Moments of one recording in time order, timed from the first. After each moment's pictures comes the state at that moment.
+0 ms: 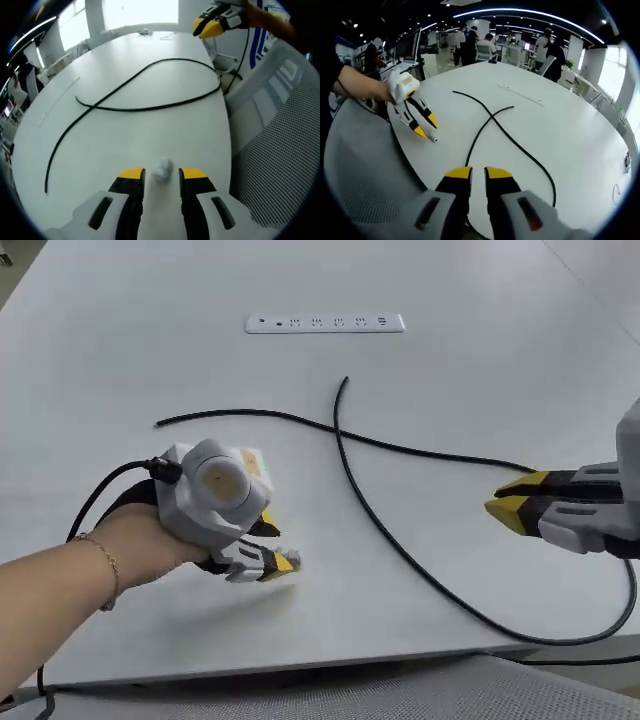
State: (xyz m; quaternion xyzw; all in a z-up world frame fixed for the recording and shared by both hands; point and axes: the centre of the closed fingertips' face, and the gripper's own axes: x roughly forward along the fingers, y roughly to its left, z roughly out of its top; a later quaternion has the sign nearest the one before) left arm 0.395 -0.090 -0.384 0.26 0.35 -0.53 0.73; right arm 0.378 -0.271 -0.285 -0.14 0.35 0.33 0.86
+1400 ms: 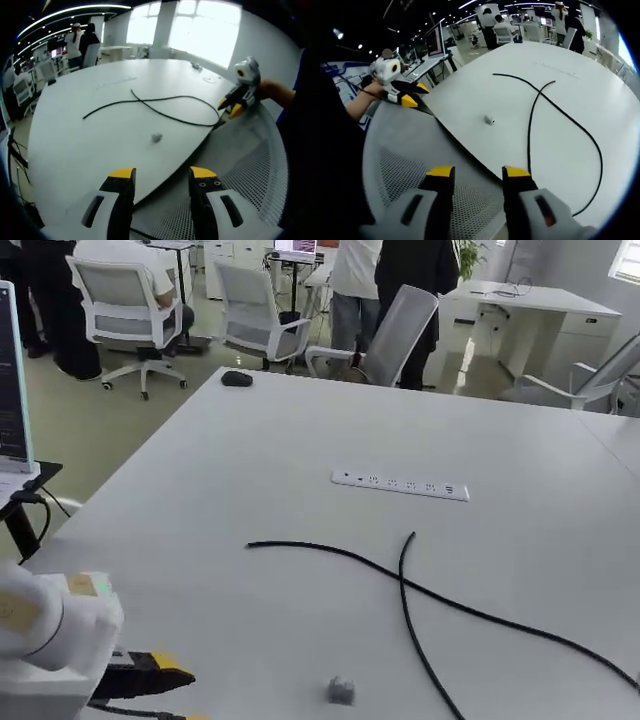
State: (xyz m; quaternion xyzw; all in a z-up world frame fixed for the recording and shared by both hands) left arm 0.290 0.036 -0.277 0.03 0.36 -0.36 0.86; right arm 0.277 -0.216 -0.288 -0.02 0.44 0.40 0.80
